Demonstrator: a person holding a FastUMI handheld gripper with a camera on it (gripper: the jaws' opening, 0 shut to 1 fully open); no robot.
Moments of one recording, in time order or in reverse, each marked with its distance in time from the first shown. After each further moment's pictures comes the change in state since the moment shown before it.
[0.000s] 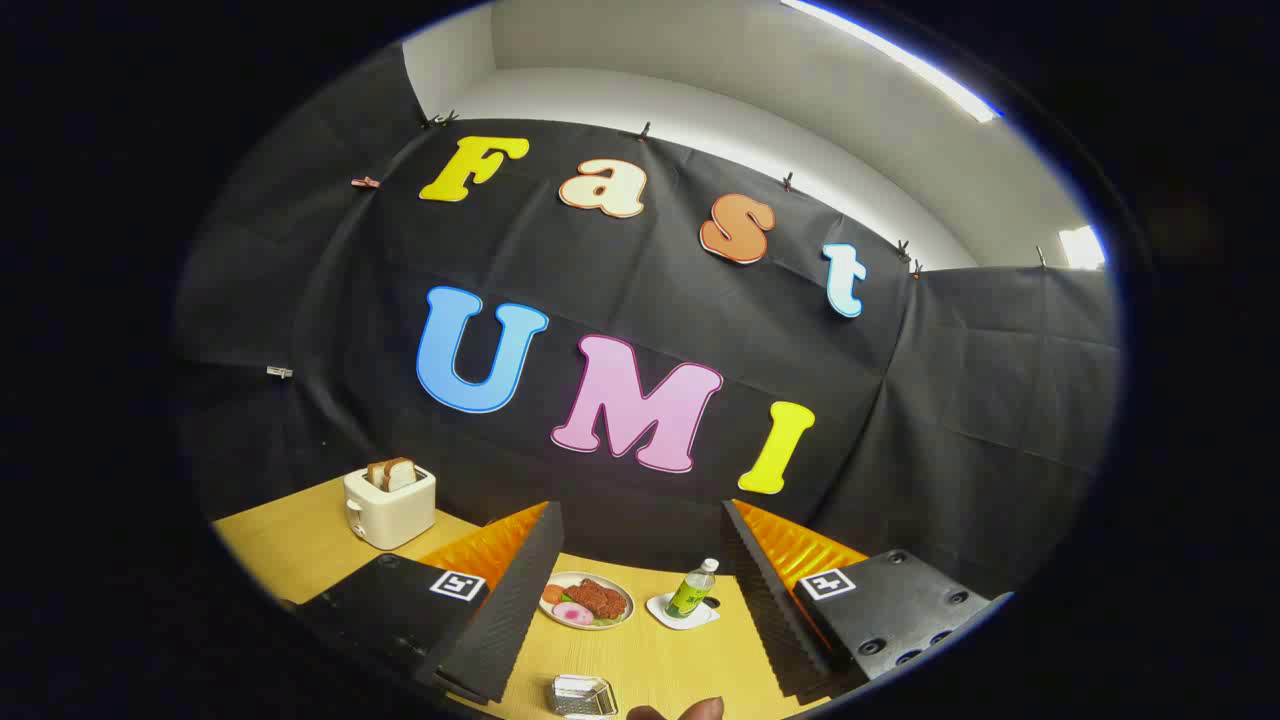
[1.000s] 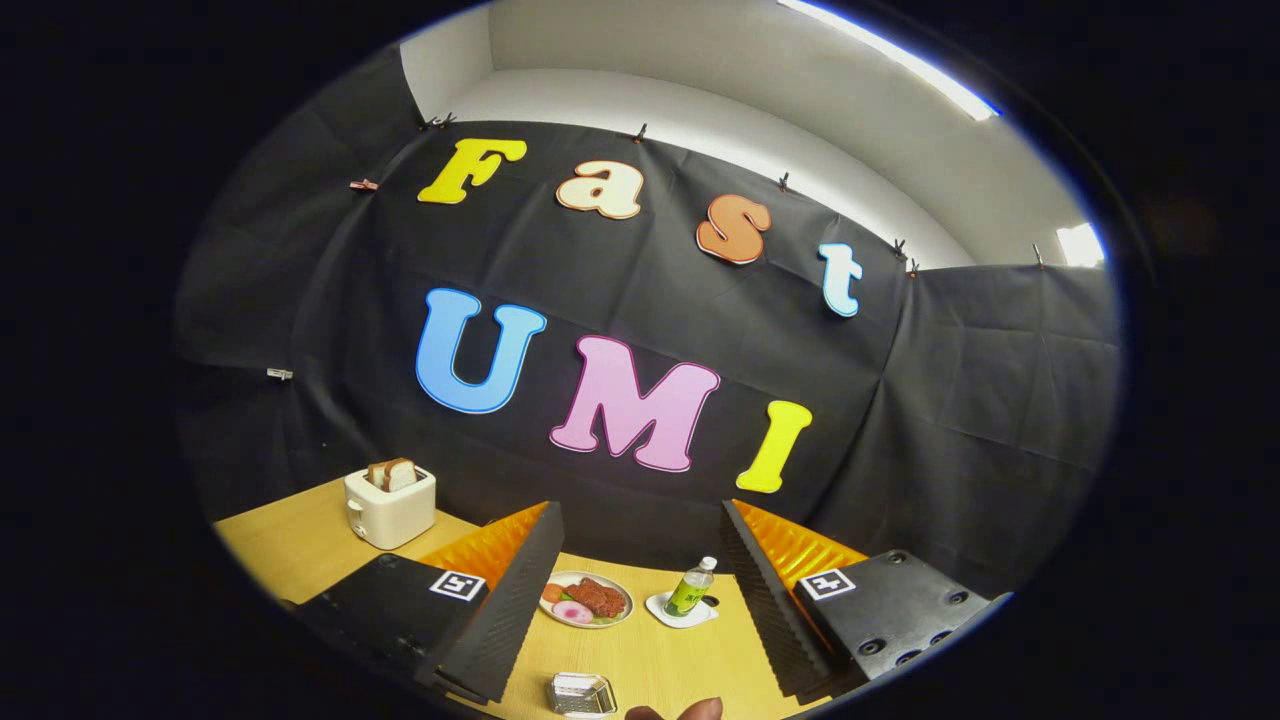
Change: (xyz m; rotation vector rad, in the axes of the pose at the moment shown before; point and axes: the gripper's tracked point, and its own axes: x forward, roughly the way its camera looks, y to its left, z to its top) arm -0.008 0.001 -0.004 0.020 -0.001 0.000
